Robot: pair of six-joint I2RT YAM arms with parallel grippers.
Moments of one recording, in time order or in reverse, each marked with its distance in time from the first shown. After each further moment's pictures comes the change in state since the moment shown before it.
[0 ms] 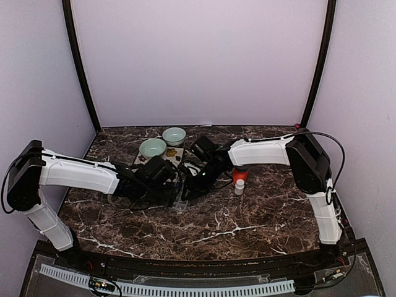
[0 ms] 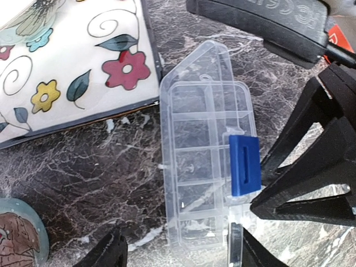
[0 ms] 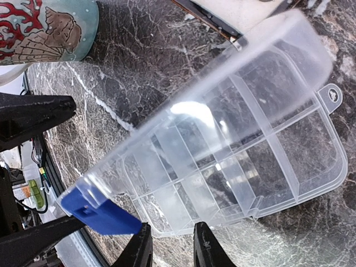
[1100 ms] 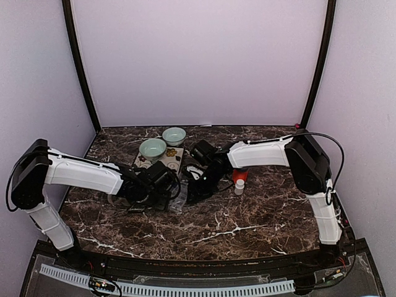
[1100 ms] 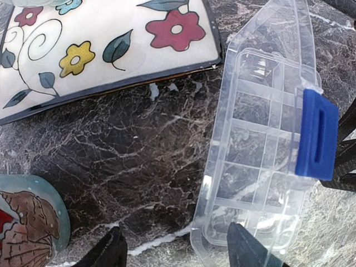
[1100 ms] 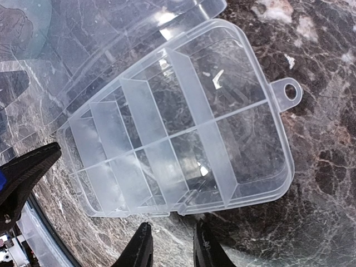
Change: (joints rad) left arm 0.007 0.039 0.000 -0.110 -0.082 -0.045; right arm 0.011 -0.001 -0.022 -0.043 0.135 -0.018
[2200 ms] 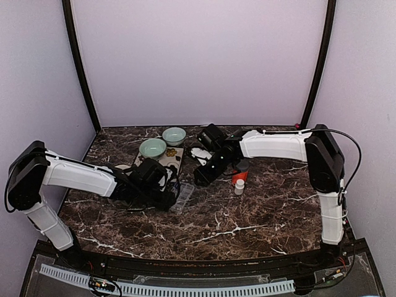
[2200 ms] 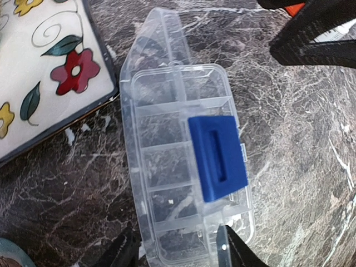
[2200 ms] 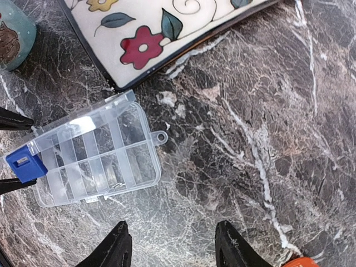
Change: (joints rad) left arm 0.060 -0.038 -0.111 0.288 0.264 0.292; right arm -0.034 -0.138 -0.018 0.004 0.309 -0.314
